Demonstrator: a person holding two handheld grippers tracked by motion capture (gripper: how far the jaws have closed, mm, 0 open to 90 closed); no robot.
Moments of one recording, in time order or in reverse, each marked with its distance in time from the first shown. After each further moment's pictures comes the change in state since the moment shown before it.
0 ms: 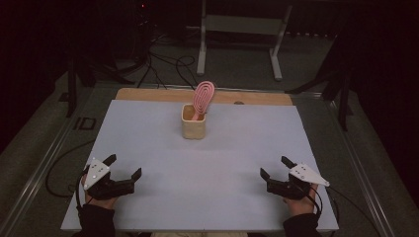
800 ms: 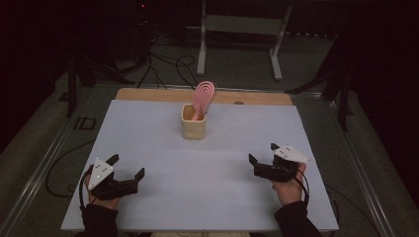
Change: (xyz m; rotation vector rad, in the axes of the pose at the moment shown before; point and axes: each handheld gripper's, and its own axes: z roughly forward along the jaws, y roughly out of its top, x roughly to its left) left arm -0.006 0.003 0.001 -0.007 0.014 -0.001; right arm 0.015 0.042 0.038 0.087 -0.029 0.002
